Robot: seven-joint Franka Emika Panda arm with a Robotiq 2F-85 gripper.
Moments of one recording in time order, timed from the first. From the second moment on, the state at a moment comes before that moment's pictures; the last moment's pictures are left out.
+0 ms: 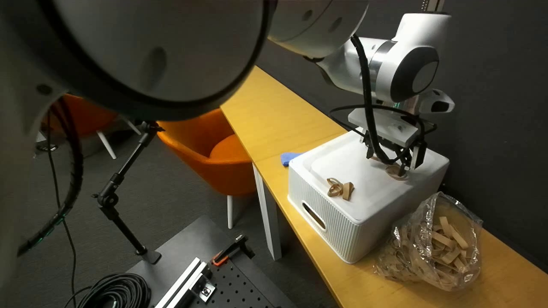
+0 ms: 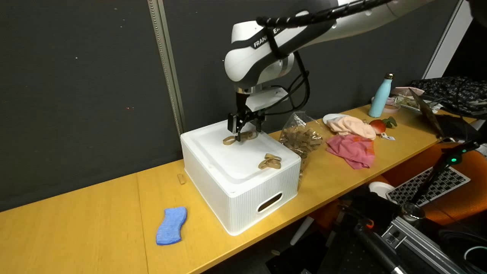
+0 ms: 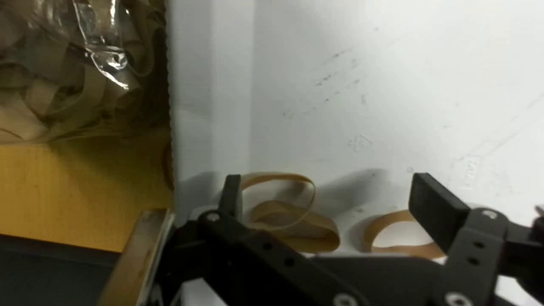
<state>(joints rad) -0.02 0.64 -0.07 -1.51 0.01 2.15 0.07</state>
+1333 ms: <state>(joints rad) 0.01 0.75 -0.06 -1.35 -0.05 2.14 0.07</state>
